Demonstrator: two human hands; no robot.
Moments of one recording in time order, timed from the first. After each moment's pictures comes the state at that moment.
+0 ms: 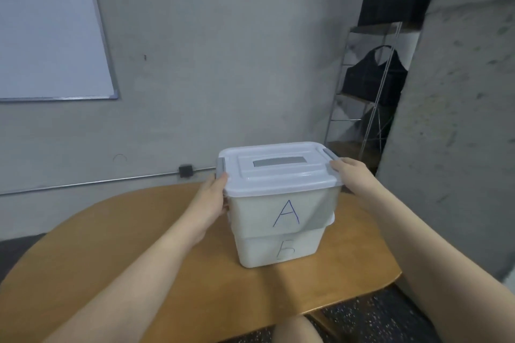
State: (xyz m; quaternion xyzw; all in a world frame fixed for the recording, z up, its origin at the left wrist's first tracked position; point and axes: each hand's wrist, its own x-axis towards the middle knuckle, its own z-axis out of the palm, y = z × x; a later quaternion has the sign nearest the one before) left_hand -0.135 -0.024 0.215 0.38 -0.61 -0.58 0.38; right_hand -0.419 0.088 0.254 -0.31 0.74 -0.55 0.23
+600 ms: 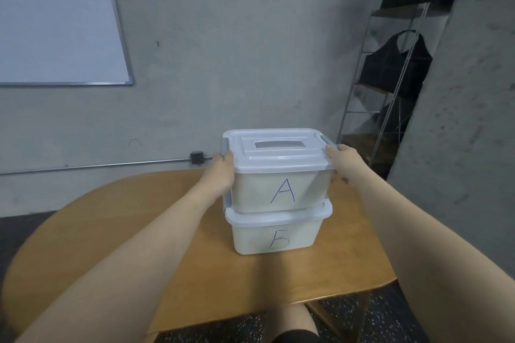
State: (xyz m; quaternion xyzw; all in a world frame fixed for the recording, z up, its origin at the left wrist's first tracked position) left_hand -0.185 -0.037 0.225 0.50 -0.66 -0.45 0.34; right_hand -0.451 0.052 0.252 -0.33 0.80 -0.45 0.21
